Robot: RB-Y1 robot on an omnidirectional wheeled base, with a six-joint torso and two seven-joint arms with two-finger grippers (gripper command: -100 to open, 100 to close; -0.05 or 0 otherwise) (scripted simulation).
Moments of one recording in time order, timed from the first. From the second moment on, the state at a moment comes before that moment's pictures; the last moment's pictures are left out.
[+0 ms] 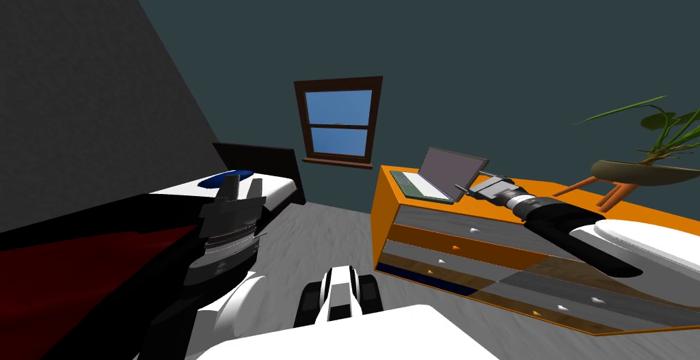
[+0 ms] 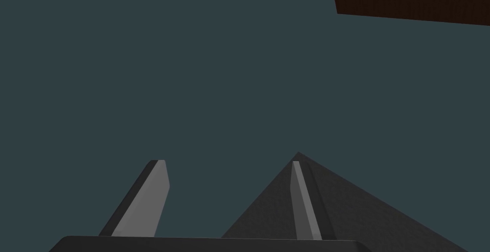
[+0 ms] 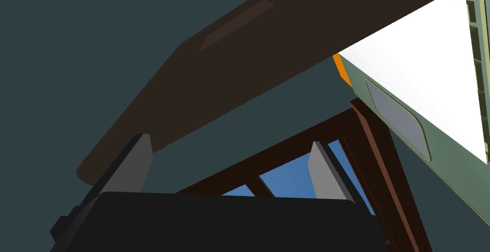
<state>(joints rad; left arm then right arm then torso) 0.50 0.01 -0.05 -2.39 0.10 -0.55 -0.17 0.93 -1.19 -0.79 -1.86 0.65 0.01 0.46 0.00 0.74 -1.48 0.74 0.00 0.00</state>
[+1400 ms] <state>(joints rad) 0.50 0.01 -0.05 -2.39 0.10 -0.55 -0.17 0.95 -1.20 -0.77 -1.89 0.72 0.07 0.52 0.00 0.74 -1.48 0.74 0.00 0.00</state>
